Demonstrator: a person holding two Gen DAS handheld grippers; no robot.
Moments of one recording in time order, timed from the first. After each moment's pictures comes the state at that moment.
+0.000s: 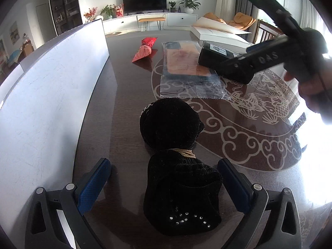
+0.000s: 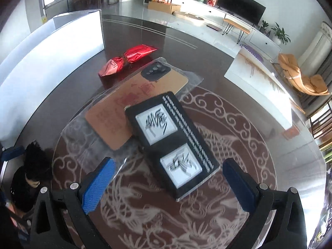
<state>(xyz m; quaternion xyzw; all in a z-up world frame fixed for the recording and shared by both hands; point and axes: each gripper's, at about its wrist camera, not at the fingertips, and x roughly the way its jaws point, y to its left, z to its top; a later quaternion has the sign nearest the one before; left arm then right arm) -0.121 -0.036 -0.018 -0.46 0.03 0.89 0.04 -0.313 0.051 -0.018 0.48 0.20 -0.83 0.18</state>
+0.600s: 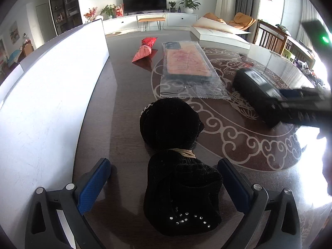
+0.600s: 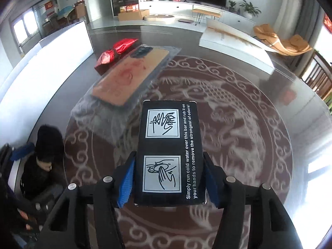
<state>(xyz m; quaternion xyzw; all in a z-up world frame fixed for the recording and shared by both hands) -0.121 -0.036 -0.018 -0.46 0.03 0.89 0.04 -0.220 0.087 -0.031 0.49 0.07 -0.87 0.10</state>
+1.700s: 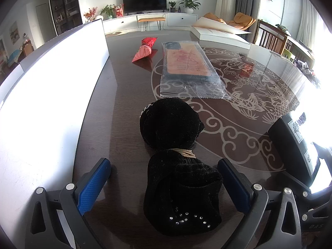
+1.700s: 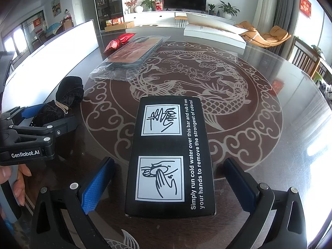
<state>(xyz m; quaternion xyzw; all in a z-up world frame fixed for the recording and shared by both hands) -0.123 -0.035 -0.018 -0.46 0.03 0.89 0.04 -0.124 0.093 -0.054 0.46 0.04 -0.89 0.06</state>
